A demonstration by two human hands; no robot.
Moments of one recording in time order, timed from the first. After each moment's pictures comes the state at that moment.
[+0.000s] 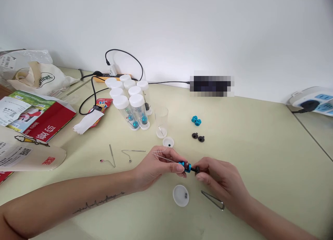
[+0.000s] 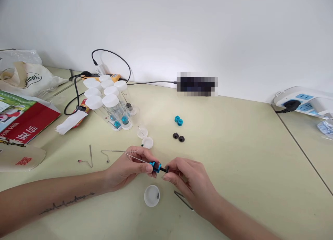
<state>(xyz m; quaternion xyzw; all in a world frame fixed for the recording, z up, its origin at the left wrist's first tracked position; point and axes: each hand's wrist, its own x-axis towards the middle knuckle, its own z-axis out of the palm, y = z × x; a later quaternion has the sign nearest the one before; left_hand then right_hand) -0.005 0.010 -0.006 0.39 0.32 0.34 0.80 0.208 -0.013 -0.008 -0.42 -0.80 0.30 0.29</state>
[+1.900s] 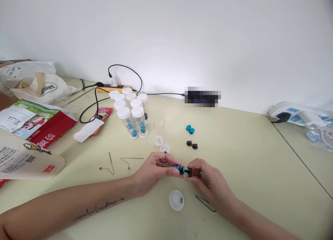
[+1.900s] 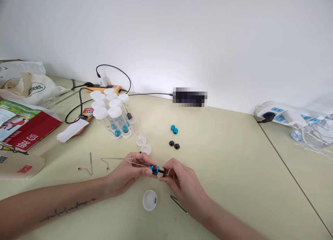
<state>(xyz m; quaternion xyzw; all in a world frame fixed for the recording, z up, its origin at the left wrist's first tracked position) -0.002 0.008 -0.003 0.38 0.34 0.36 0.78 0.202 -0.016 -0.001 -0.46 -0.78 0.34 0.26</state>
